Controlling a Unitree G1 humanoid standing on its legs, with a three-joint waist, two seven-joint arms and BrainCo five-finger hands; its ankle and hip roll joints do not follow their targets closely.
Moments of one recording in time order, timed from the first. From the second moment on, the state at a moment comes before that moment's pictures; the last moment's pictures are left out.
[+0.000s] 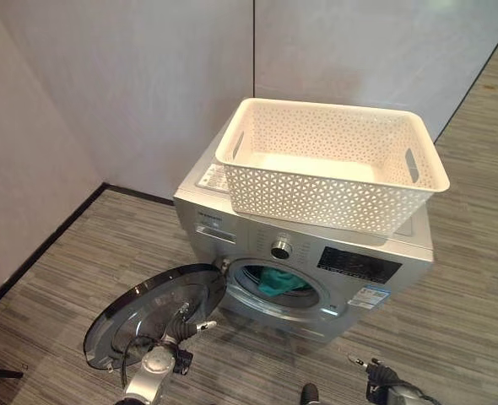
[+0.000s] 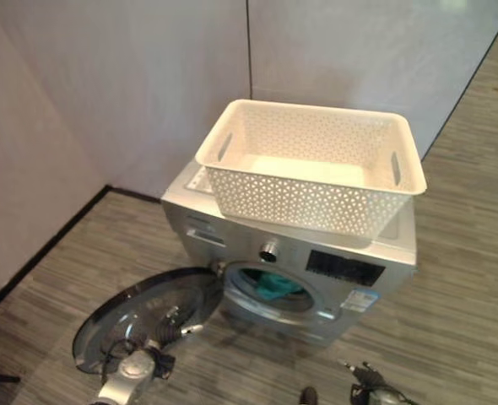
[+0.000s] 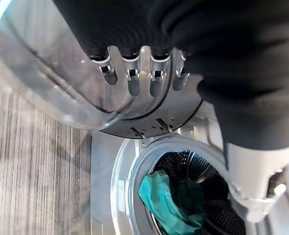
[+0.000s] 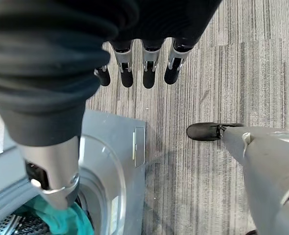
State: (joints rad) left arm 0.01 0.27 -0.28 0.66 -0.16 -0.05 0.07; right arm -0.06 -0.29 0.03 1.21 0.39 0.00 -0.04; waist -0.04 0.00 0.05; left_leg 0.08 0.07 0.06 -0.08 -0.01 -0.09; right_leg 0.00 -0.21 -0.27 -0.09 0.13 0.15
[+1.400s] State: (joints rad) left arm -0.06 0.51 0.10 0.31 0.01 -0.10 0.35; right arm 0.01 -0.20 0.09 1.23 0.34 0.00 -0.03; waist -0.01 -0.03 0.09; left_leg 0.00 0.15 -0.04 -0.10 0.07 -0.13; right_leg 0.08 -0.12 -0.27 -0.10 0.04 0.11
